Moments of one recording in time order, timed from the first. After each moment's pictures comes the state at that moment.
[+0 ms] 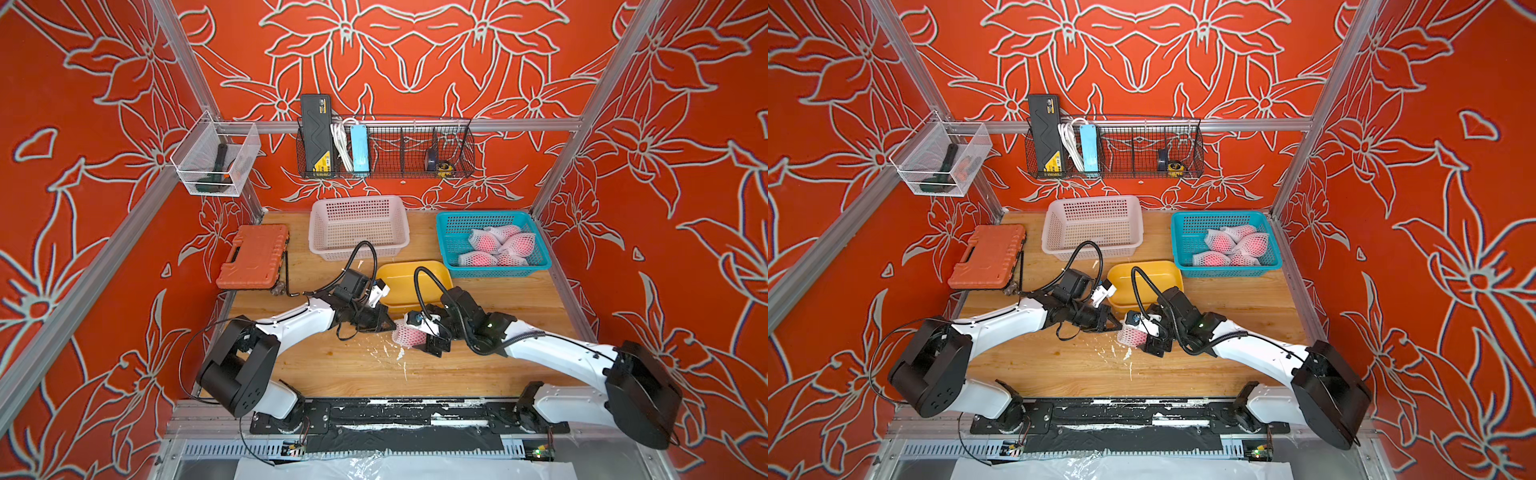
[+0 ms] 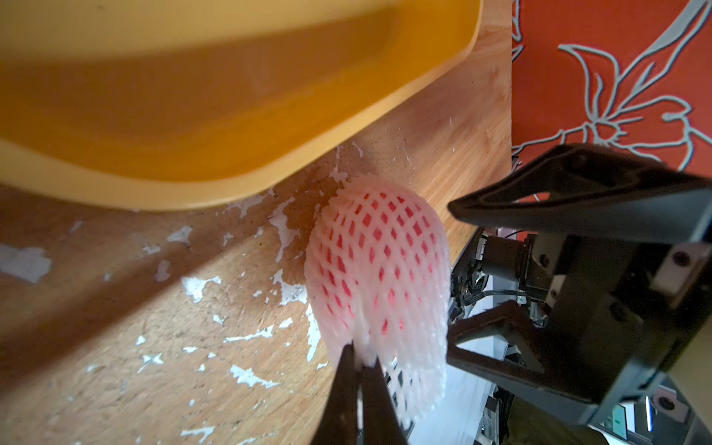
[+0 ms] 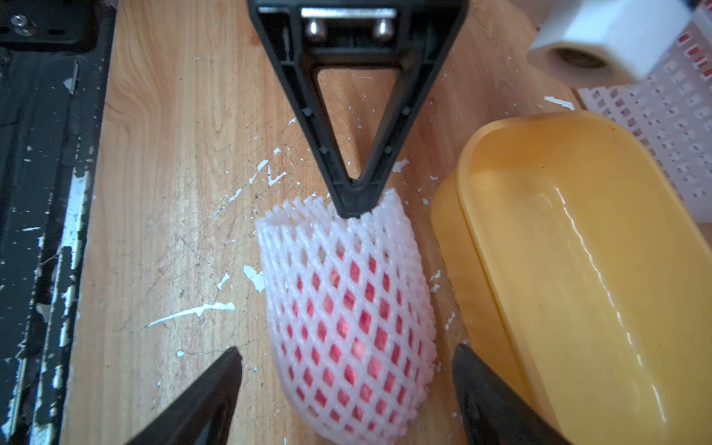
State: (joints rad) left arm -0.49 1.45 0.76 -0.29 0.73 -0.52; right arm 0.83 1.28 0.63 -0.18 -0.34 -0.58
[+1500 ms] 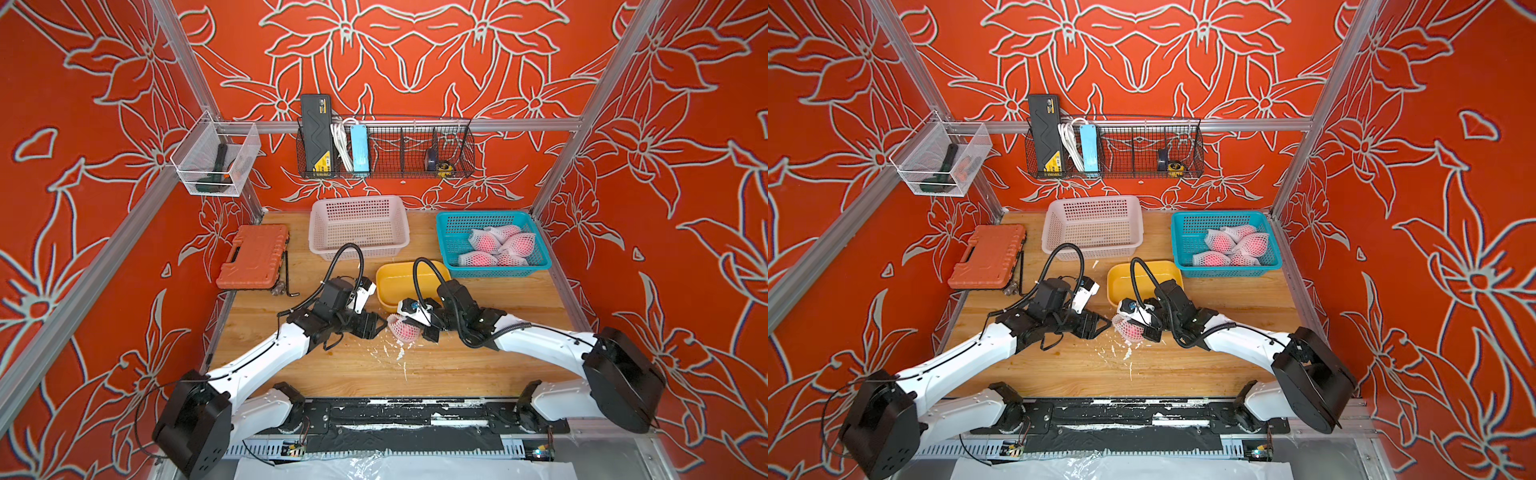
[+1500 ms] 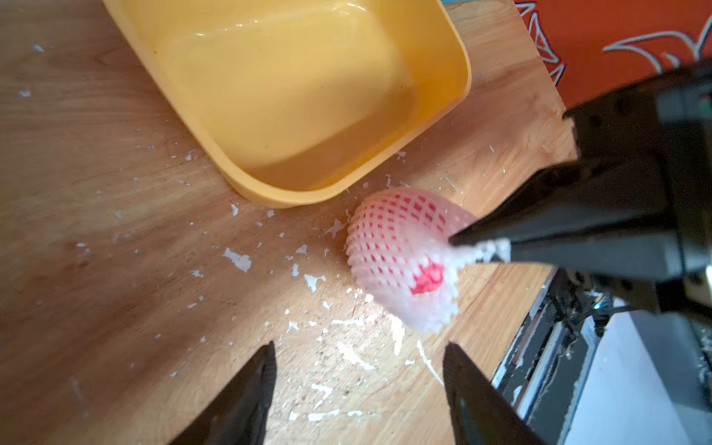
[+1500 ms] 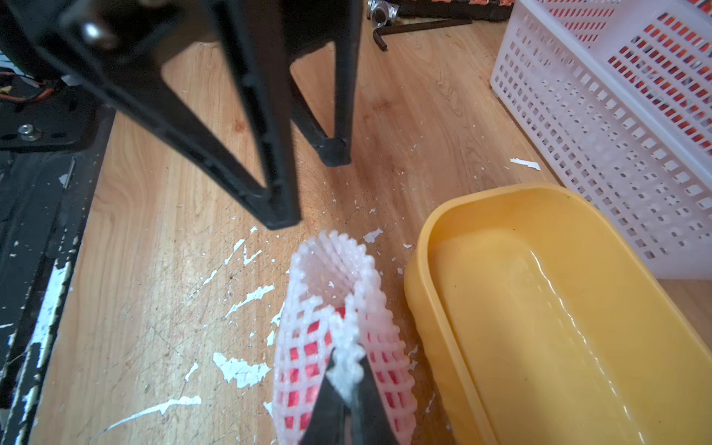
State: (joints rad) left arm -0.50 1.06 0.57 -0.28 0.41 -0.25; right arm 0.80 1.37 0.66 0.05 -0.42 -0.49
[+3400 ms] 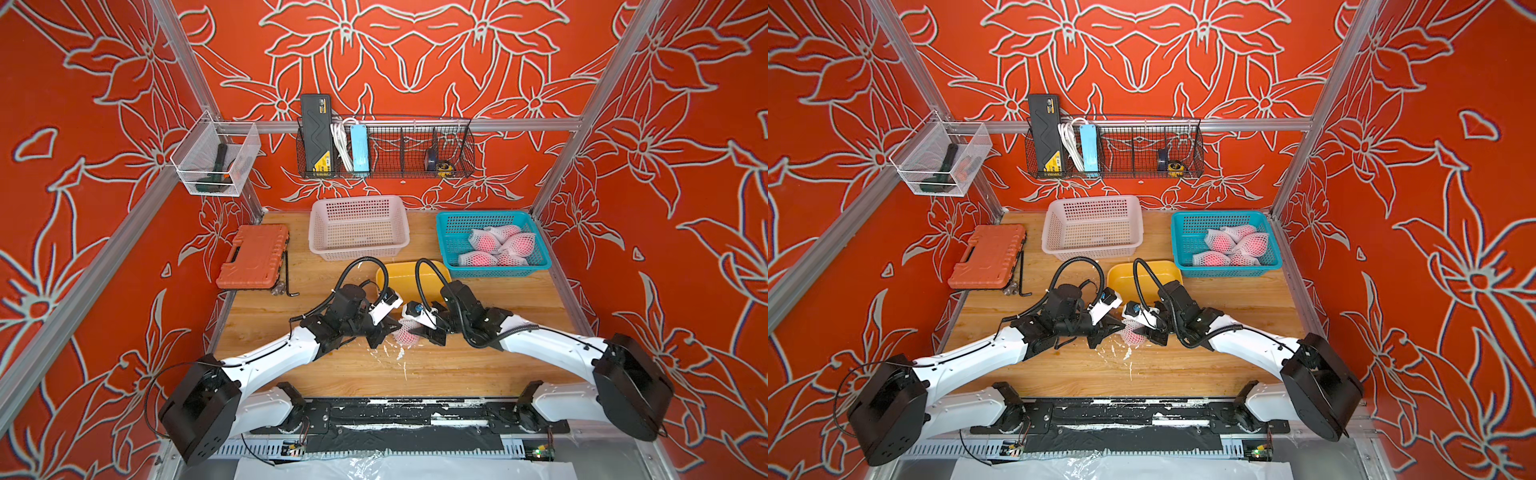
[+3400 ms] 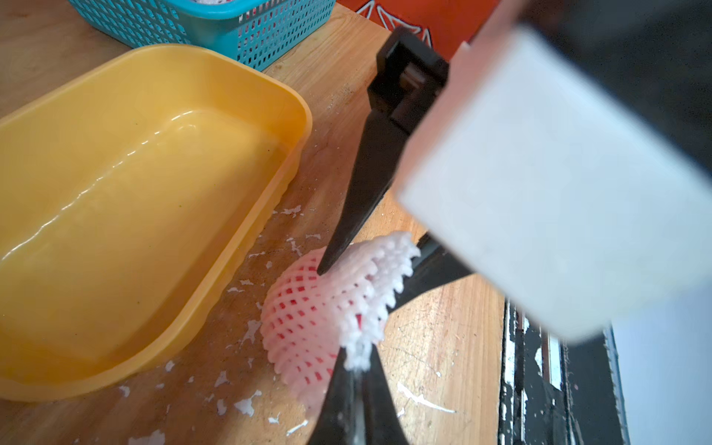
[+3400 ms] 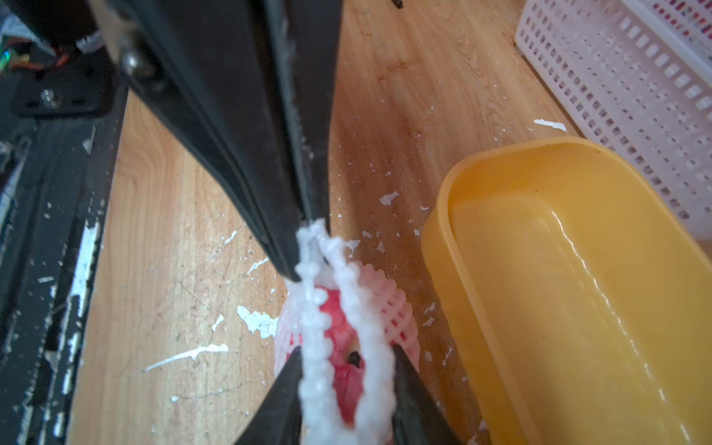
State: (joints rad) left arm -0.63 1.18 0.56 0.00 0.55 0.07; right arm 0.78 1.31 0.66 -0.11 -0.42 -0.52
